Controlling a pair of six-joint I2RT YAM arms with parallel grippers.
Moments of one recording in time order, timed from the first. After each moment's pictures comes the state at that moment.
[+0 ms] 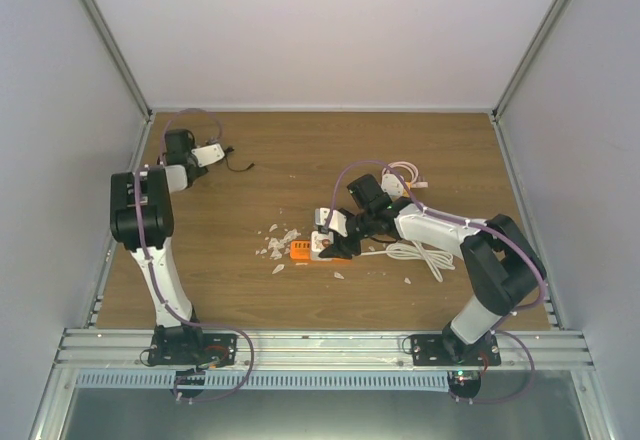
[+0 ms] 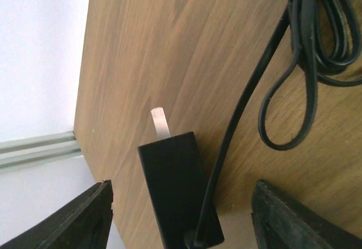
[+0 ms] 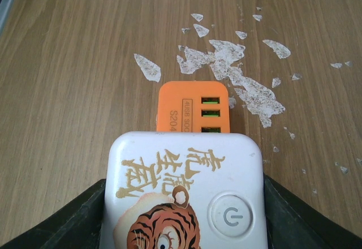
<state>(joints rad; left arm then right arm) 0.16 2.10 1.25 0.19 -0.08 1.29 0.64 1.64 0.94 -0.32 -0.64 -0.76</state>
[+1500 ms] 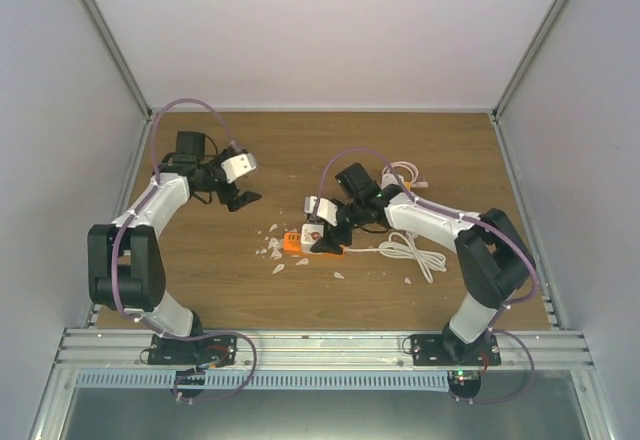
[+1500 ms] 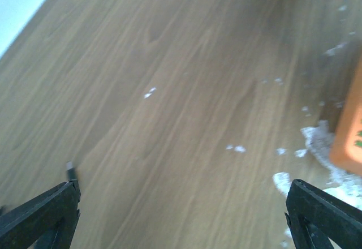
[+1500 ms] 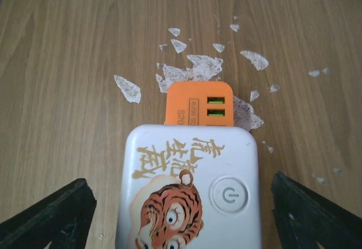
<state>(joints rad) 0.00 1.59 1.12 -0.49 0.67 0.99 0.68 1.72 1.10 -0.41 -0.58 -0.66</state>
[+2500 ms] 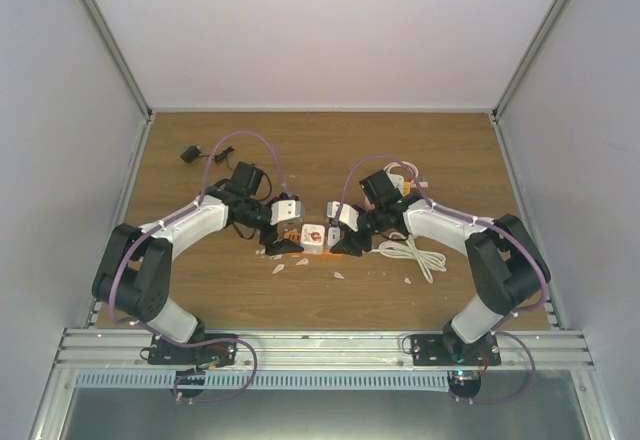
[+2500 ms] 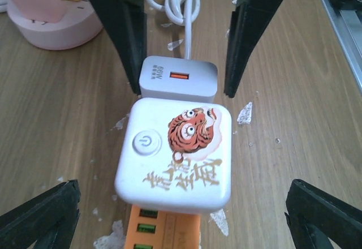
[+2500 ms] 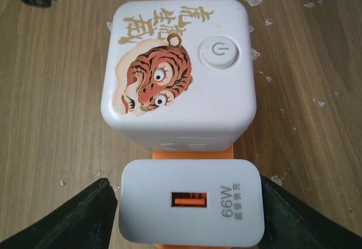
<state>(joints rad) -0.37 1.54 0.93 -0.50 0.84 0.96 0.56 1.63 0.93 -0.39 -0.63 -0.74</state>
